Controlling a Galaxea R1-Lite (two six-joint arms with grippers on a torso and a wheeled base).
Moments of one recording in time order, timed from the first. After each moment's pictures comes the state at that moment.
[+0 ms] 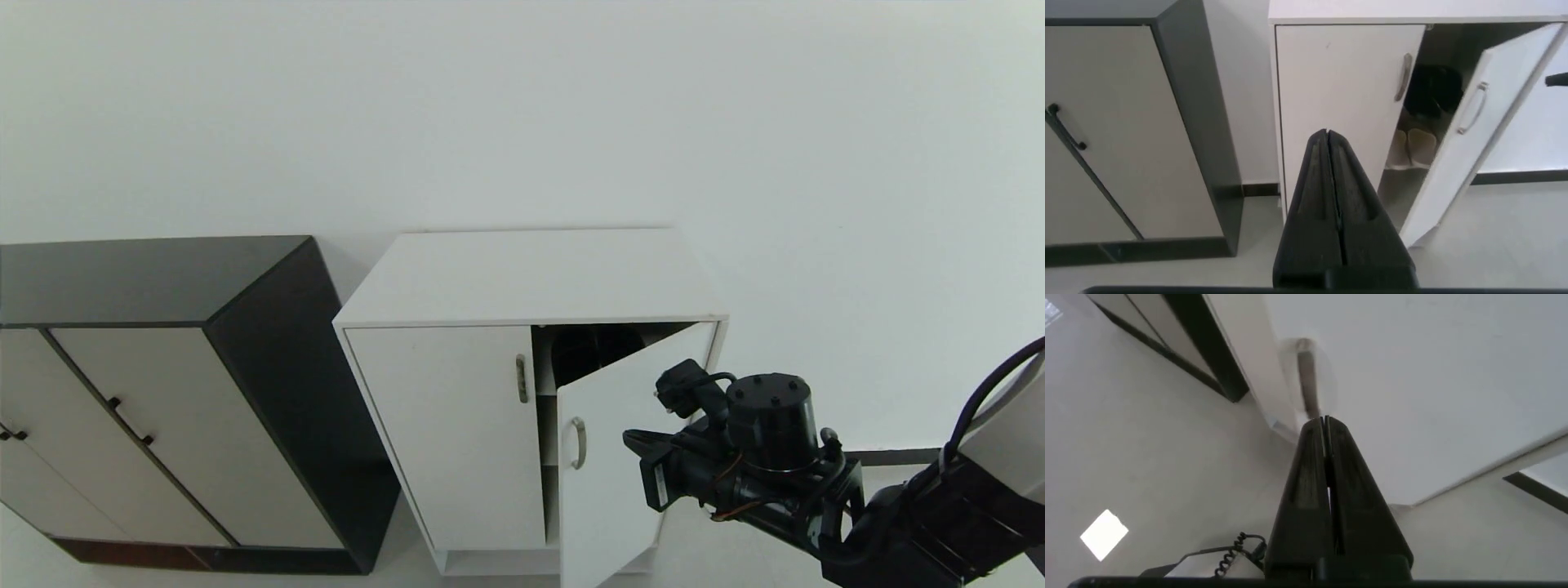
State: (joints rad) left arm -0.01 0.00 0.00 0.00 -0.01 -0.01; right arm 0.69 1.97 -0.63 -1.01 -0.03 0.06
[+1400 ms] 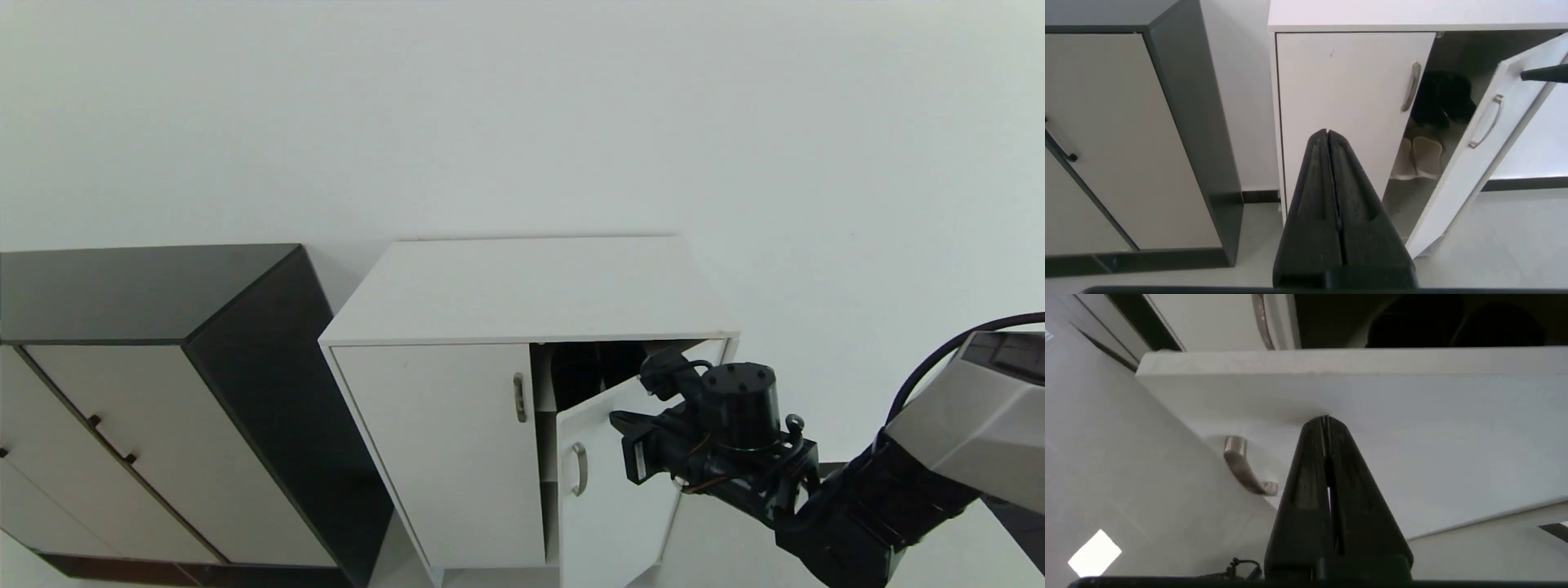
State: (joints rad) left arm -0.01 0.00 0.00 0.00 -0.01 -0.01; right arm 0.67 2.09 -0.75 -1.05 -0.03 0.06
